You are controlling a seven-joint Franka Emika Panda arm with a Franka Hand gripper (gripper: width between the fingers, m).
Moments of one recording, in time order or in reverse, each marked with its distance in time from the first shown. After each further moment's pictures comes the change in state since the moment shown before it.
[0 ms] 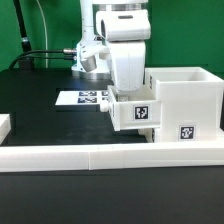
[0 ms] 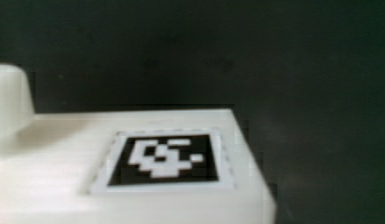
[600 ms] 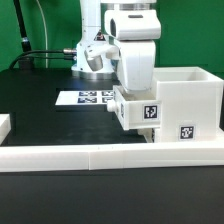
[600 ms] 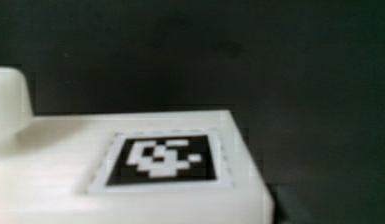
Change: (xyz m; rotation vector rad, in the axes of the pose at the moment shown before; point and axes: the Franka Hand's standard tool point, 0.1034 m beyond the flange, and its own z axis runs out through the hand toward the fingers) arm 0.009 0.002 -0.001 -0.005 -0.022 -0.026
